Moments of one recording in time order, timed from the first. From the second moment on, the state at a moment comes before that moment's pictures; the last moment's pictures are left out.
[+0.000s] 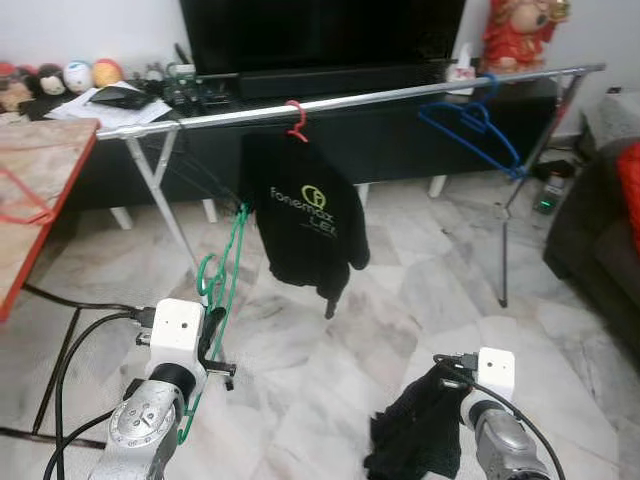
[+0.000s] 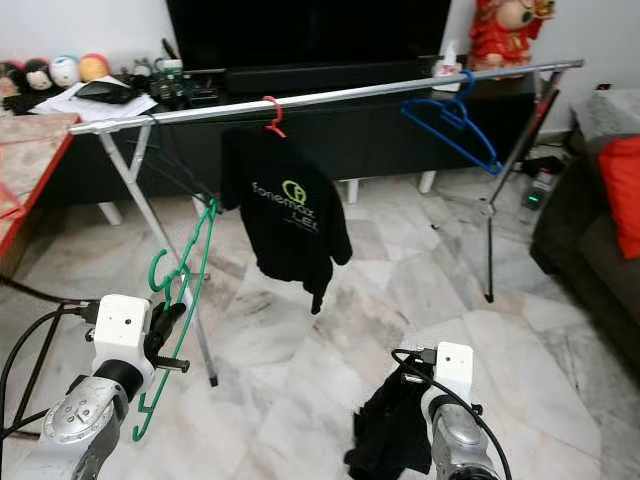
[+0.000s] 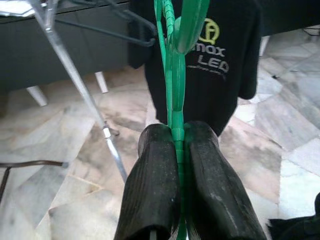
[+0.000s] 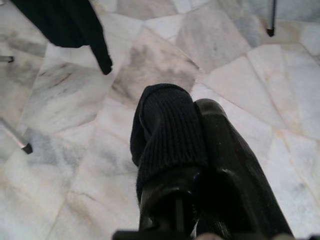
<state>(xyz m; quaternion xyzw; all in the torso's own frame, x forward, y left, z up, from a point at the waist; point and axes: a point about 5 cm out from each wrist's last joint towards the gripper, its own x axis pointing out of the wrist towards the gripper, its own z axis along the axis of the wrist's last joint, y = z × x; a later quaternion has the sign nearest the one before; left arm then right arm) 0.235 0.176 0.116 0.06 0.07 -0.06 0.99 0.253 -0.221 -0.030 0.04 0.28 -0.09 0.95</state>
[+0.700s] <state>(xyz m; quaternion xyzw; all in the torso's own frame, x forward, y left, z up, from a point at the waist) 0.235 0.176 0.116 0.06 0.07 -0.06 0.99 0.254 -0.221 -0.029 0.04 0.28 -0.09 0.96</state>
